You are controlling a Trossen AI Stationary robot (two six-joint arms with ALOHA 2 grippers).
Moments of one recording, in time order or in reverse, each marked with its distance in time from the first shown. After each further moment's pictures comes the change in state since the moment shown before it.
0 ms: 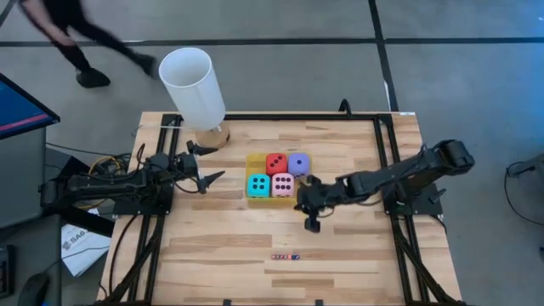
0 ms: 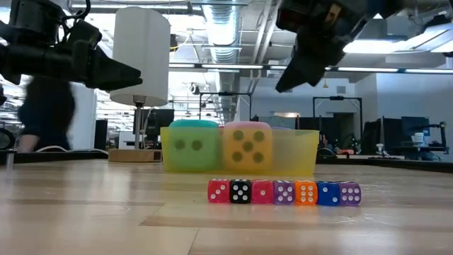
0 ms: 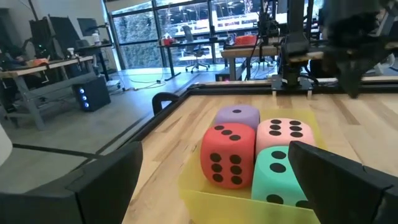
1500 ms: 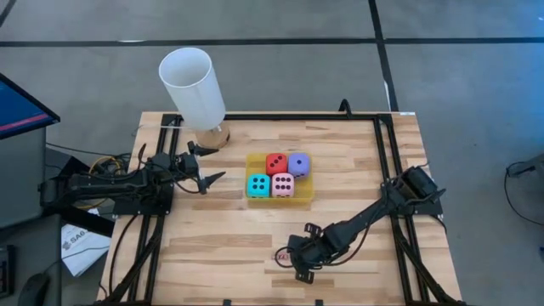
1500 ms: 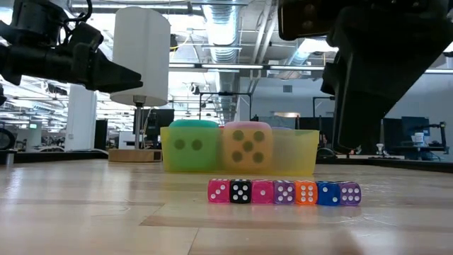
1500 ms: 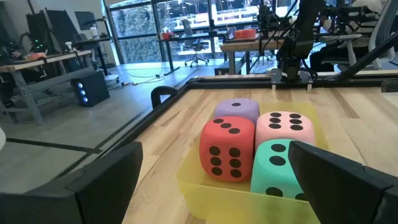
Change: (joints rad) left arm 0.000 0.026 0.000 0.000 0.000 -0.002; right arm 0.346 0.465 0.412 -0.325 0.012 0.490
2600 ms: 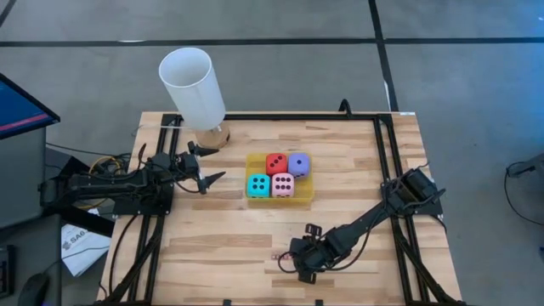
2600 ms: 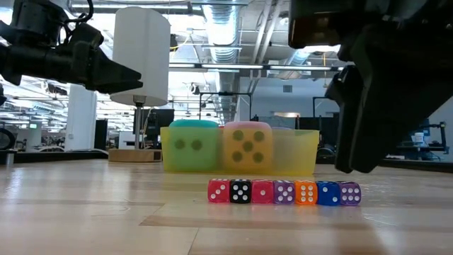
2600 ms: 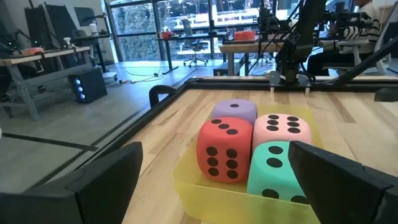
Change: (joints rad) left arm 0.000 0.000 0.000 0.000 0.002 -0.033; right arm 0.027 0.016 -0.040 0.033 0.077 -0.033
